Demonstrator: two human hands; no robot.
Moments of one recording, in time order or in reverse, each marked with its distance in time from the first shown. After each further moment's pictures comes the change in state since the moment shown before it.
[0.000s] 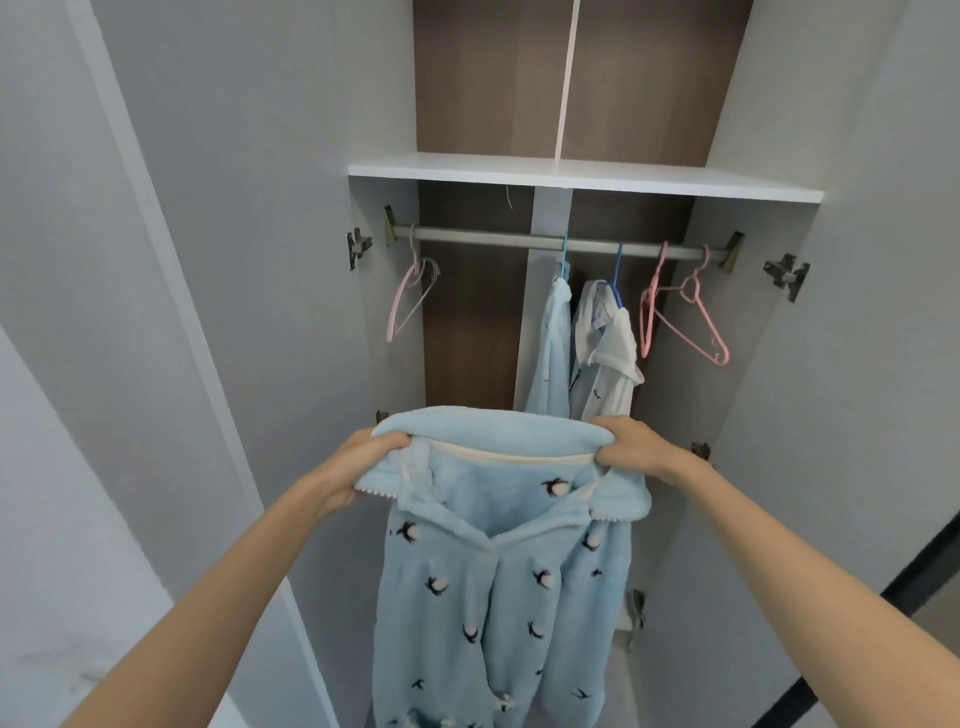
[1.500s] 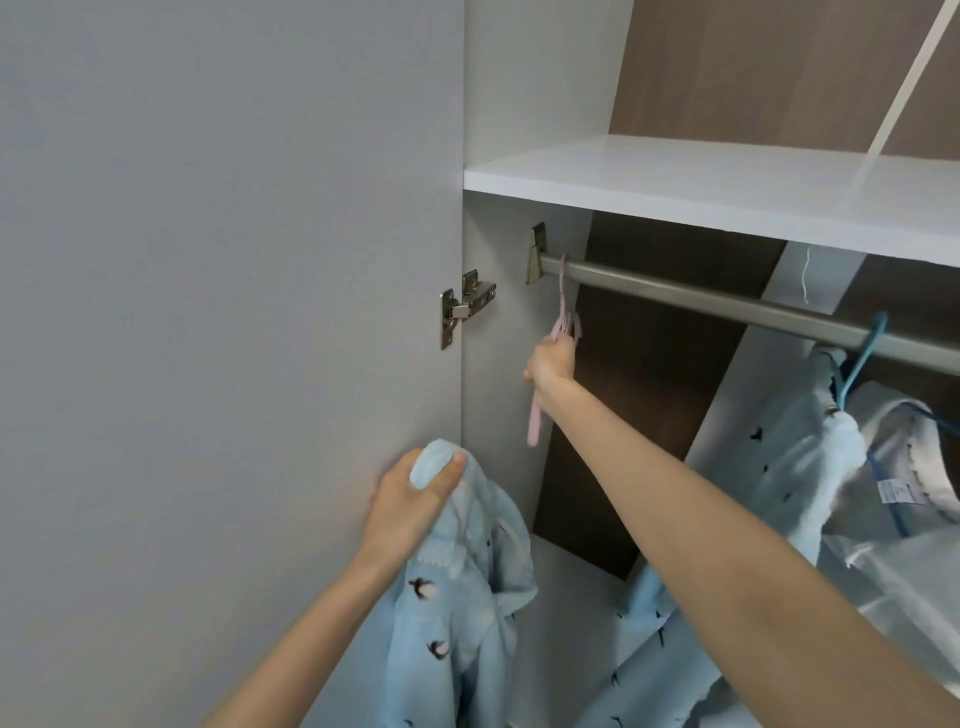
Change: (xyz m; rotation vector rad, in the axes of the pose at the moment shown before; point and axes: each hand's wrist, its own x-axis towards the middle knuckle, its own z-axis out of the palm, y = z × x) left_hand 0.229 0.040 -0.057 0.115 0.658 0.152; right_hand 0.460 -0.244 0.052 0.995 0.143 0.070
